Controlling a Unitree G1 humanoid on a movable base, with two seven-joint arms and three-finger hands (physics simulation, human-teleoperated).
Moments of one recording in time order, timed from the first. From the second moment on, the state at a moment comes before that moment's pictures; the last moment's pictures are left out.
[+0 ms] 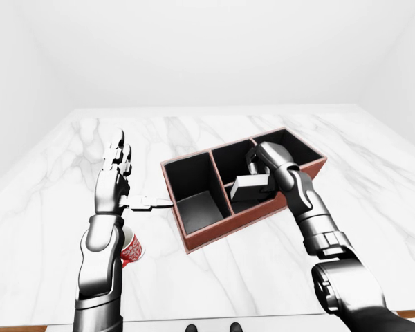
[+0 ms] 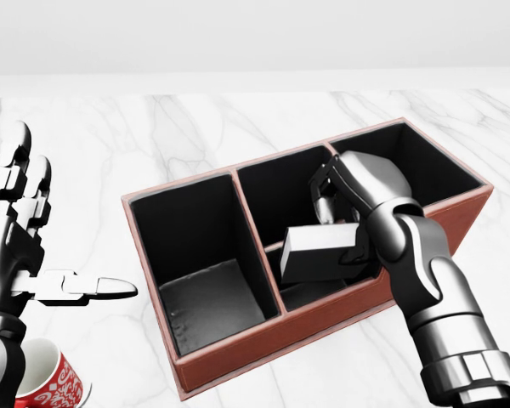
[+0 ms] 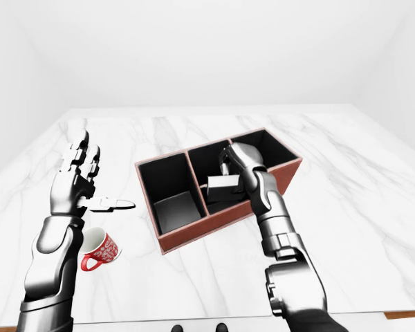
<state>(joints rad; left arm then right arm) -0.15 0.15 0.20 -0.23 -0.04 0.09 -0.14 -0.72 -0.24 0.01 0.64 -0.93 -0.08 0.14</state>
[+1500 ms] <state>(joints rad) -0.15 0.15 0.20 -0.22 -0.04 0.09 -0.14 -0.72 -0.22 0.03 0.66 -0.89 -0.06 0.12</state>
